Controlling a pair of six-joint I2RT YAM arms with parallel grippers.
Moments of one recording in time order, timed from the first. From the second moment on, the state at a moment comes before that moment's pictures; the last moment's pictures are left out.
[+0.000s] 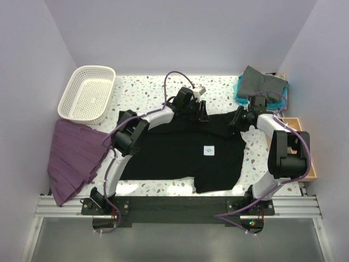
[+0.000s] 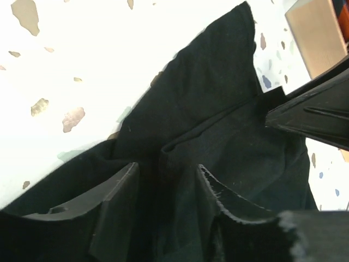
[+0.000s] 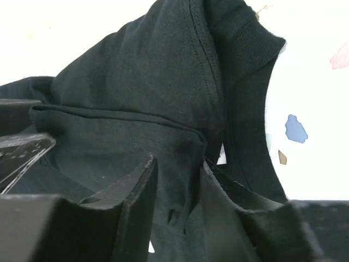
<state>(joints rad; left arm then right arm) -0.66 2.35 1.75 0.00 0.42 -0.43 -0.06 1.67 1.01 -0.32 -0.23 0.42</state>
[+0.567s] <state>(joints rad) -0.68 2.34 1.73 -0.03 0.39 -0.41 -0.06 1.63 1.00 -0.32 -0.28 0.41</state>
